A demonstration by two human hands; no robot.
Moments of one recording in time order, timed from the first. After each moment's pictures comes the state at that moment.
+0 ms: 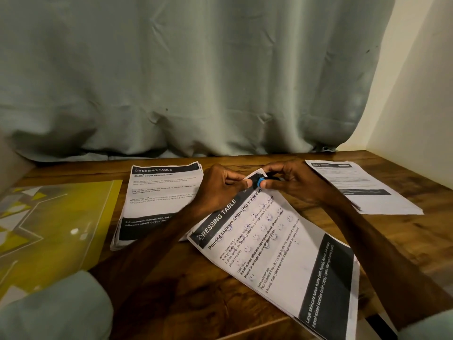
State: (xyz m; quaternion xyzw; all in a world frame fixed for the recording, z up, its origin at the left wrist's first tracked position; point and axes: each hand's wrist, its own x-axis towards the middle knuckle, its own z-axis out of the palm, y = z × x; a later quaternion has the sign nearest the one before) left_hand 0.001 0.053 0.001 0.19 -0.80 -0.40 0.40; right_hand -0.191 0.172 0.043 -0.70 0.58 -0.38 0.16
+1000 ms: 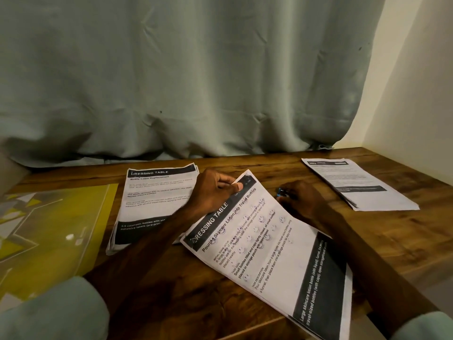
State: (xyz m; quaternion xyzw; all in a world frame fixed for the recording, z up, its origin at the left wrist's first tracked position) left_hand 0.001 0.045 -0.005 0.27 -0.78 -0.44 0.34; right_hand -0.255 0.171 -0.031 -0.55 0.80 -0.24 0.02
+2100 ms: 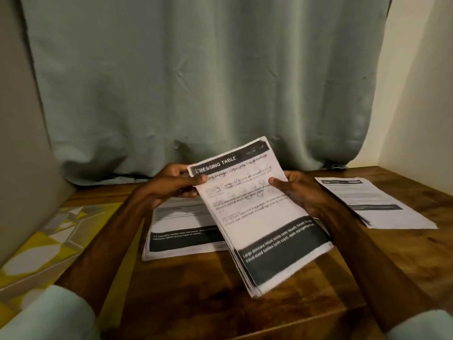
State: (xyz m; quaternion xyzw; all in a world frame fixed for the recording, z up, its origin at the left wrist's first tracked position) left_hand 0.122 0.003 0.073 0.29 -0.72 -0.57 0.29; right_hand -0.159 0.168 0.065 -0.46 0.57 -0.57 0.37
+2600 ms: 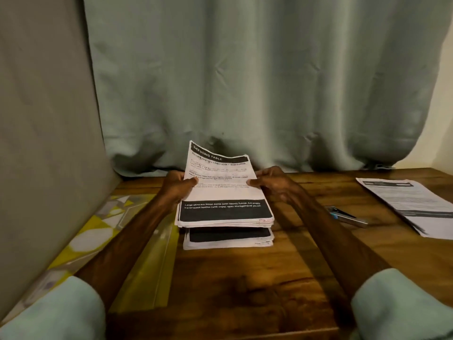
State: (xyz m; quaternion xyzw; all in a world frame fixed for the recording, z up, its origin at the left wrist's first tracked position) left_hand 0.180 -0.062 0.018 0.46 -0.63 -0.44 0.44; right_hand -0.093 0.028 0.031 -0.47 0.59 -0.52 0.40
